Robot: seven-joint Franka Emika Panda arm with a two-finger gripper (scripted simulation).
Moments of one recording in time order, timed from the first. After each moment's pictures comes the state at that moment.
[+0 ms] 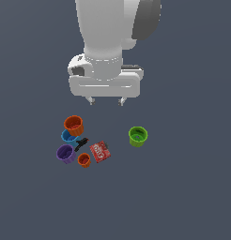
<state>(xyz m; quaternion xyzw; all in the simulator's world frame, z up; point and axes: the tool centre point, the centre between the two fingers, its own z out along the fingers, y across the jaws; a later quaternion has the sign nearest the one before) 0.002 -0.029 0.322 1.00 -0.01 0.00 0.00</state>
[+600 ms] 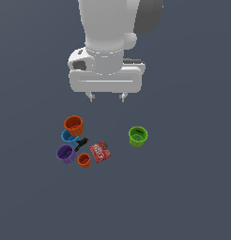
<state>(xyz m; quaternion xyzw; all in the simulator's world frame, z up) -0.003 -0.027 0.334 1.00 0.01 0.00 0.01</state>
